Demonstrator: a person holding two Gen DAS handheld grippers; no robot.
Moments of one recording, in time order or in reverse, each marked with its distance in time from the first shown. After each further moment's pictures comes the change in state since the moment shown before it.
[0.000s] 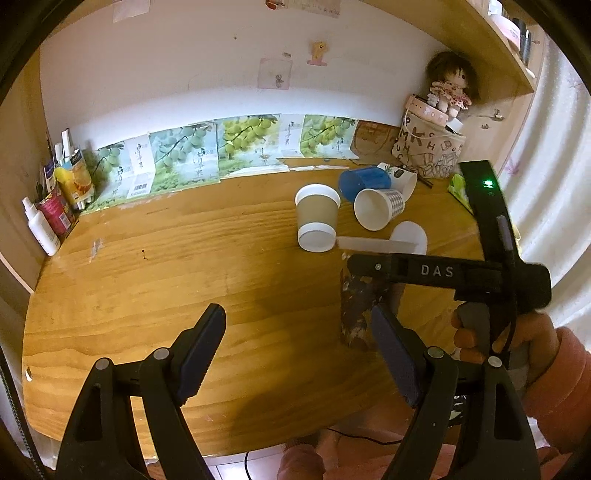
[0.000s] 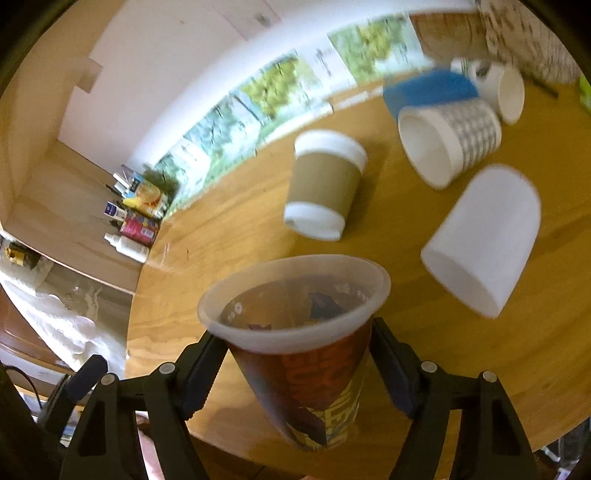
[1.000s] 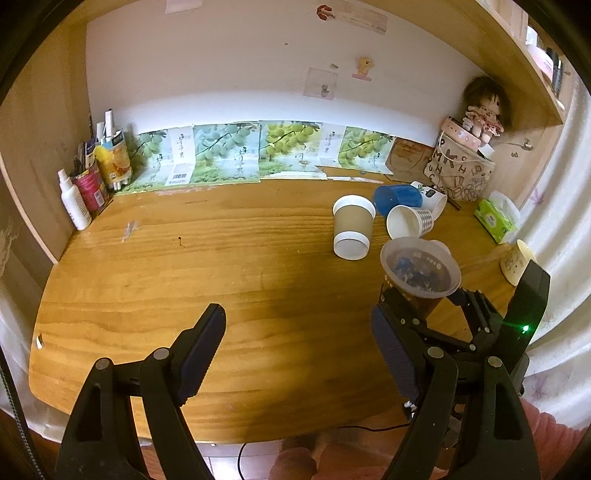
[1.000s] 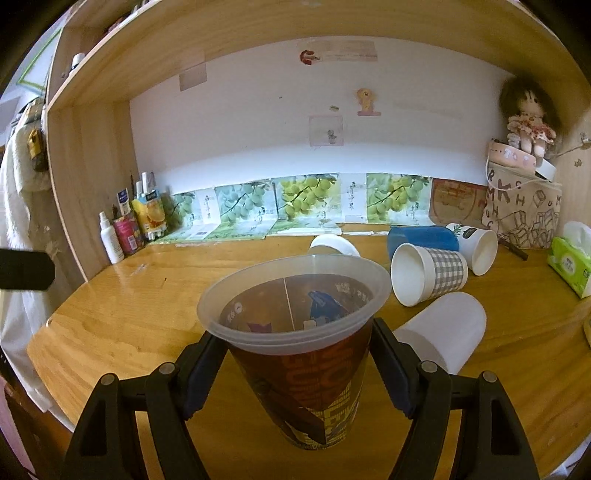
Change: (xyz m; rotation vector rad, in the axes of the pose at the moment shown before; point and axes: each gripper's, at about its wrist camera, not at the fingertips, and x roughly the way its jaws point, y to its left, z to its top) left arm -0.016 0.019 -0.007 -0.124 -0.025 0.083; right arm -0.011 0.023 -0.068 -0.418 -0.455 -0.173
